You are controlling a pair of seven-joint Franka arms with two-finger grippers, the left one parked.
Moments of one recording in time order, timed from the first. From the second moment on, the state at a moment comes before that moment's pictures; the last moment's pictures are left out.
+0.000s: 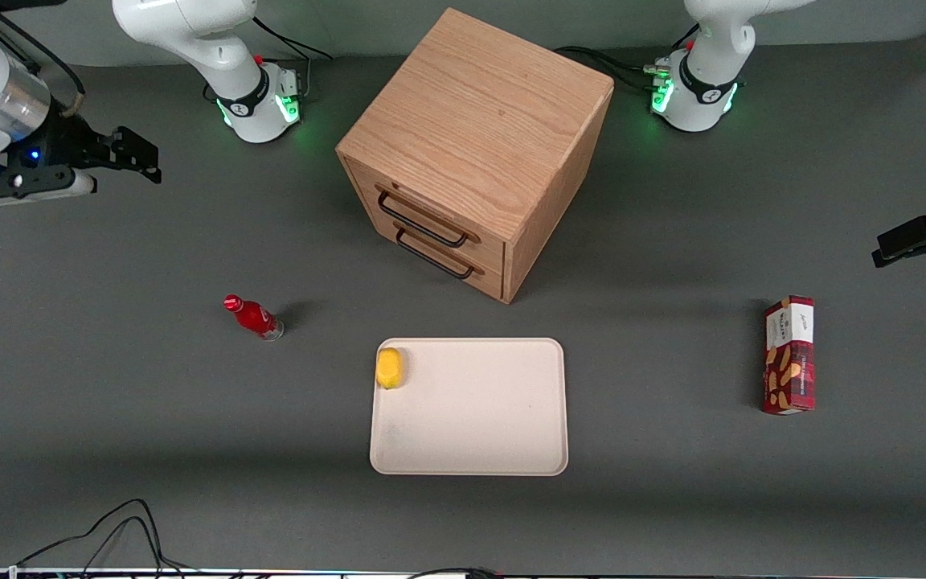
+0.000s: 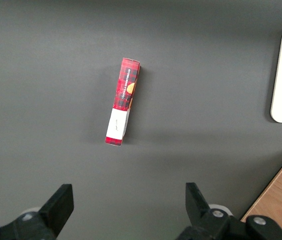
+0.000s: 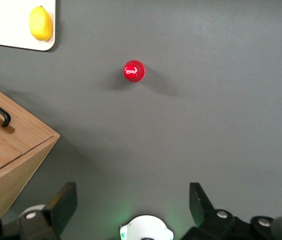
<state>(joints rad) 0.23 -0.20 -0.11 -1.85 -0.01 1.54 0.02</state>
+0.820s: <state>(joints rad) 0.21 -0.14 -0.10 -1.80 0.11 1.55 0.04</state>
